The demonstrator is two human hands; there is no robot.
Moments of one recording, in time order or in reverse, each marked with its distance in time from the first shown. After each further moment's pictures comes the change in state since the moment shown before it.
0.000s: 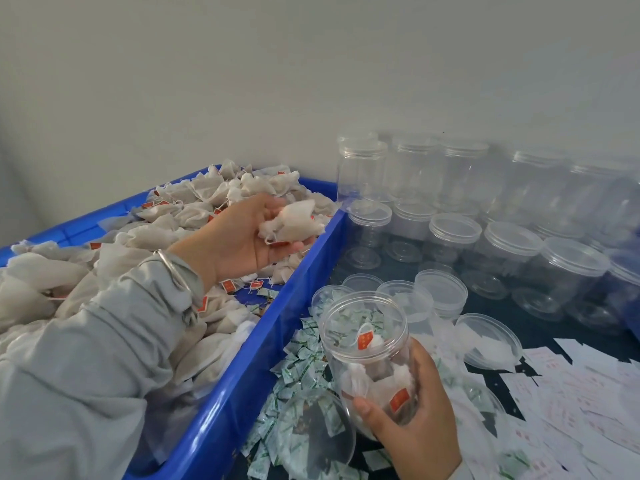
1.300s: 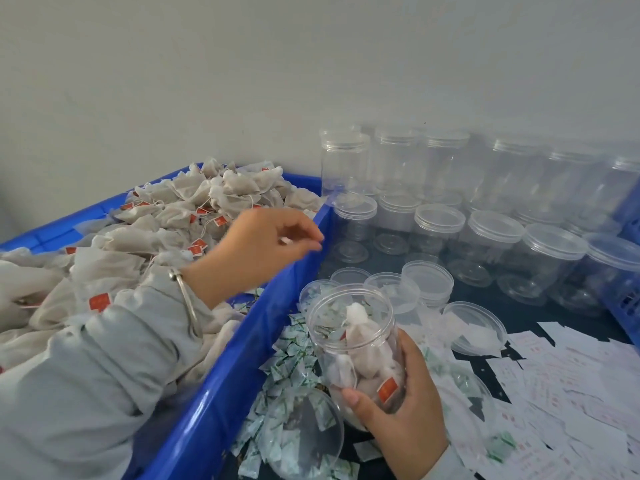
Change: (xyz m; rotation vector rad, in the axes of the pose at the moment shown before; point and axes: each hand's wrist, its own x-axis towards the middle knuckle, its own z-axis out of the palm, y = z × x) left_hand -0.014 -0.027 0.030 1.165 0.098 0.672; right_hand 0.002 0.011 0.002 0.001 0.014 -0.001
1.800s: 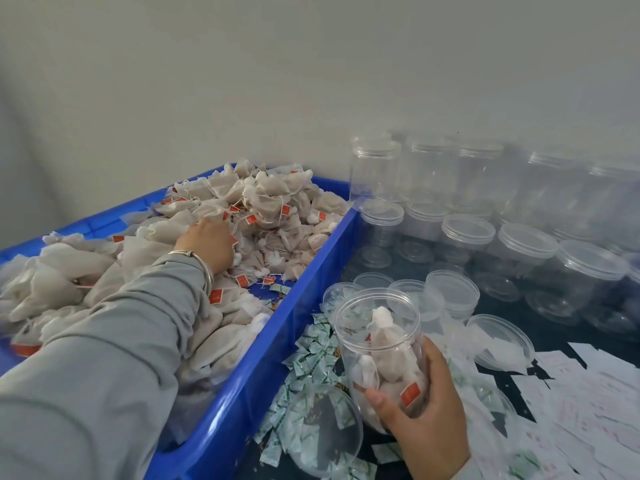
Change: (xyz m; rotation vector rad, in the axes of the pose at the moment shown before) left_hand 0.005 -0.113 -0.056 0.964 -0.069 -0.624; right_hand -0.002 -0.001 -0.001 0.035 0.014 -0.010
